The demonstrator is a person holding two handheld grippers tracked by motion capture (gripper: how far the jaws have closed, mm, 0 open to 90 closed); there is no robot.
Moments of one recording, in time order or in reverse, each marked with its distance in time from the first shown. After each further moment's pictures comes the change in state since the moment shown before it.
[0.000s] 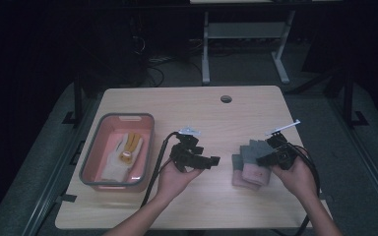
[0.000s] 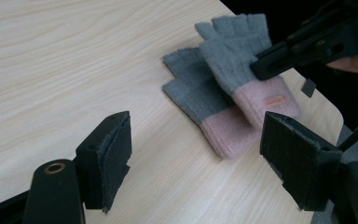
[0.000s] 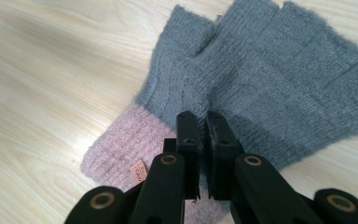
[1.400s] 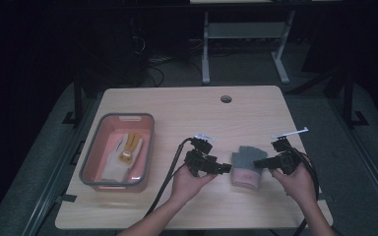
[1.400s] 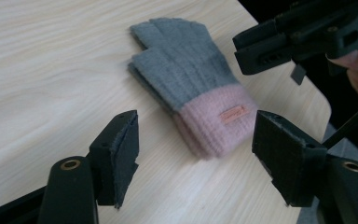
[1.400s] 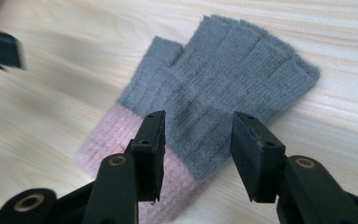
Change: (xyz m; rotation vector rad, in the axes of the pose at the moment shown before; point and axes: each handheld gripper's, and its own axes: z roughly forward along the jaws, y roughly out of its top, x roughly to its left) left arm -0.011 -0.006 0.047 0.092 -0.080 -0.060; right arm -0.017 -0.018 0.010 -0.081 0.086 0.105
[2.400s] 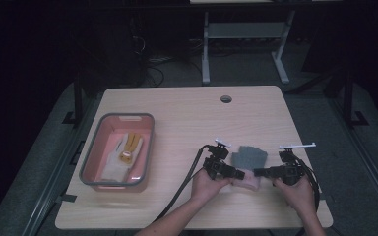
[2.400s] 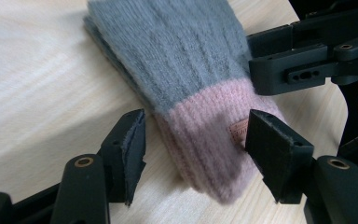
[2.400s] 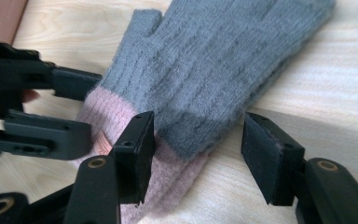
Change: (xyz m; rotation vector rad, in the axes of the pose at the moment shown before) left arm 0.000 -0.004 0.071 0.135 -0.036 -0.121; right arm -0.031 -0.033 0.023 -0.048 0.129 0.135
